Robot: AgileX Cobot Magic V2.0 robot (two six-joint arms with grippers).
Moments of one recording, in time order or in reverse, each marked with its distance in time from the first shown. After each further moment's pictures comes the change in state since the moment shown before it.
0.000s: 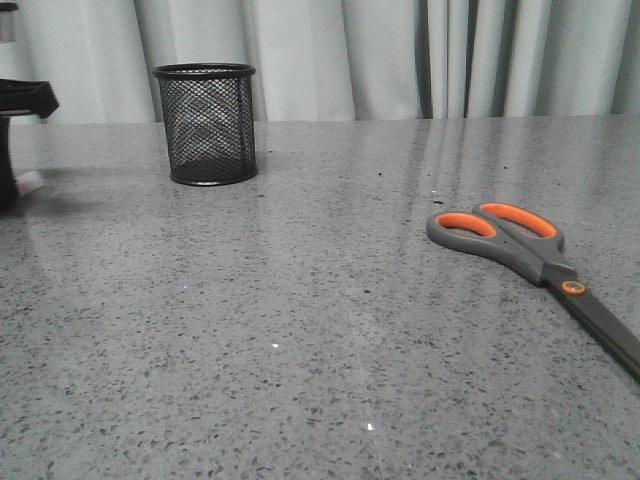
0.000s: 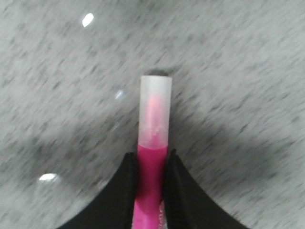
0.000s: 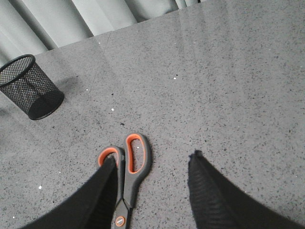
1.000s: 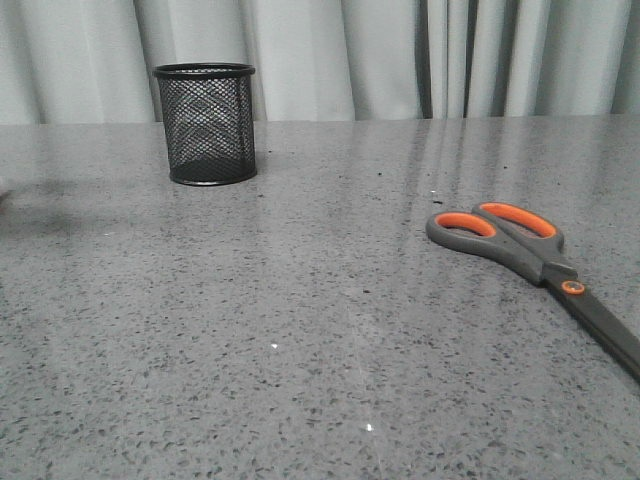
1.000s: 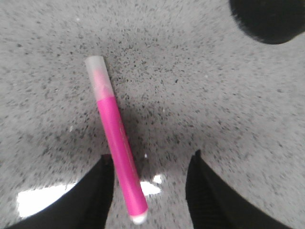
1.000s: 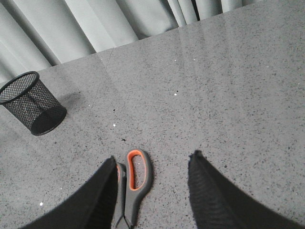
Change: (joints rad) left arm -0.006 -0.246 0.080 -0.031 0.071 -0.002; right arm 0.000 0.000 0.000 0.002 -0.052 0.000
